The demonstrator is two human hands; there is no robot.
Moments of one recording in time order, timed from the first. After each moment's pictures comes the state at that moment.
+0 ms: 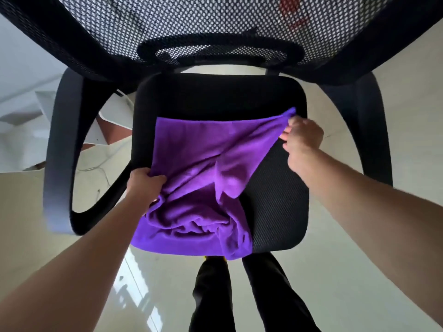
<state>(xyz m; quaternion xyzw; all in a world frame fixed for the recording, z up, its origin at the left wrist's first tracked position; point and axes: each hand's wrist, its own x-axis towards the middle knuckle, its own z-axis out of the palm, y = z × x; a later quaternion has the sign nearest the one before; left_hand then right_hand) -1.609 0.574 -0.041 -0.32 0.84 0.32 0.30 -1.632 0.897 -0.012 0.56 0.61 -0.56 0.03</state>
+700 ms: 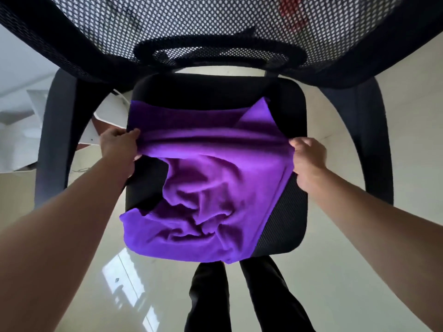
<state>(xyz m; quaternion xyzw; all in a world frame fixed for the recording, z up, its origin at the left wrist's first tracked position) -1.699 0.571 -0.040 -0.42 0.73 0.52 0.13 -1.599 0.911 -0.026 0.54 0.68 -0.50 0.06</state>
